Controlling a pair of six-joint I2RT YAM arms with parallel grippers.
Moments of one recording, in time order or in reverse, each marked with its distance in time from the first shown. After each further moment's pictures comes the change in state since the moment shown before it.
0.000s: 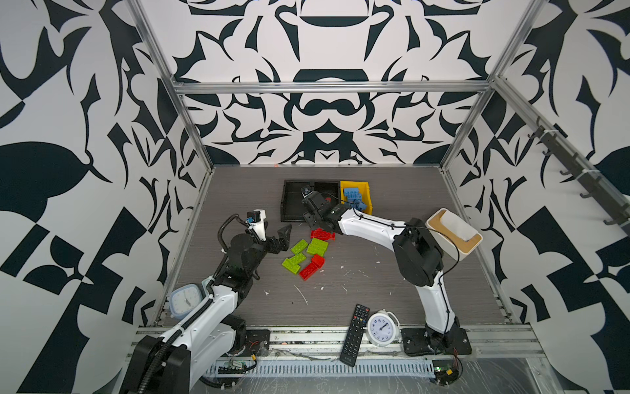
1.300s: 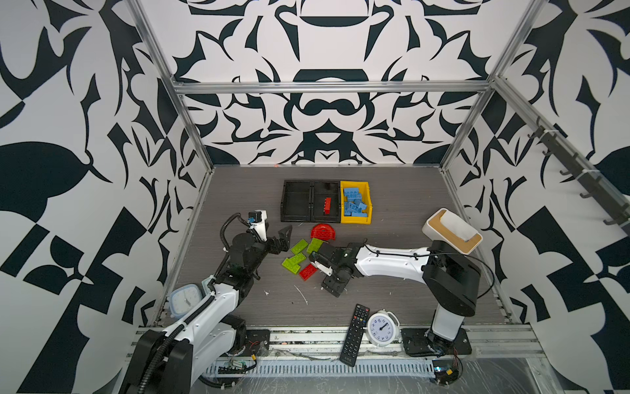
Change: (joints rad) left arm 0.000 0.034 0.000 0.001 0.003 -0.001; right arm 0.232 -0.340 -0.555 -0.302 -0.358 -0.042
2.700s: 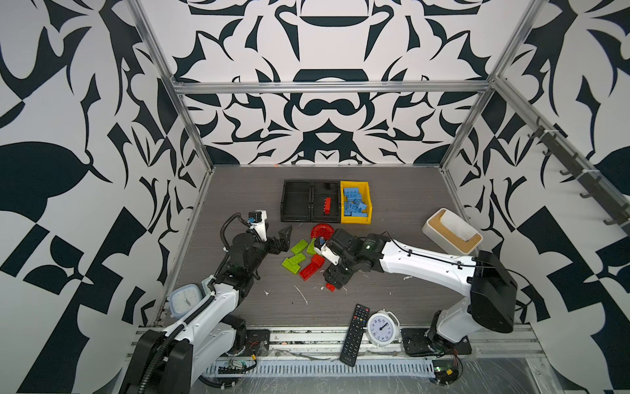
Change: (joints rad) left arm 0.000 0.002 0.000 -0.004 0.000 -0.002; right arm -0.037 -0.215 0.005 -0.047 -0.097 0.040
